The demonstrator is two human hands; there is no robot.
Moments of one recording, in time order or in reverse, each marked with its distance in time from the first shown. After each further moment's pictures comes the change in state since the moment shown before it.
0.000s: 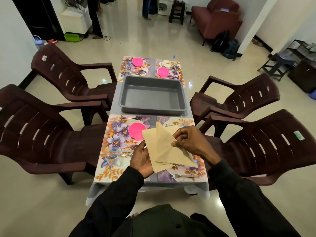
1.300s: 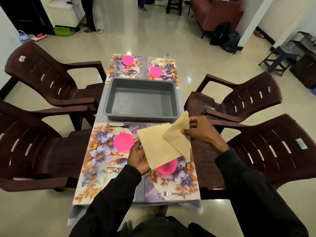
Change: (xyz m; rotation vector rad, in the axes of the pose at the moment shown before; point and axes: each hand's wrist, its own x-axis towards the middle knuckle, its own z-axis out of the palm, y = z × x) left_hand 0.121 0.023 0.022 -0.026 0.132 0.091; right_hand 0.107 0.051 -0.106 -0.012 0.093 0.046
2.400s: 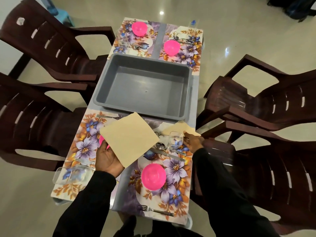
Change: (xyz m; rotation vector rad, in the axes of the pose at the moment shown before) left_hand 0.090 0.024 -0.003 -0.147 0.180 0.362; right_hand 0.217 0.230 0.091 1.017 -0.118 0.798
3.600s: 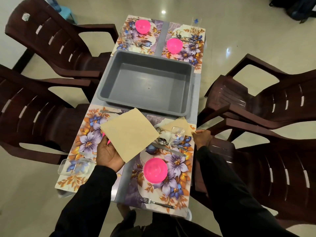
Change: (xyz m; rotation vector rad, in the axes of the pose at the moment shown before) left_hand -0.024 -0.001 0.004 0.008 -0.495 -0.077; right_hand 0.021 0.010 -0.029 -0.620 0.524 -0.397
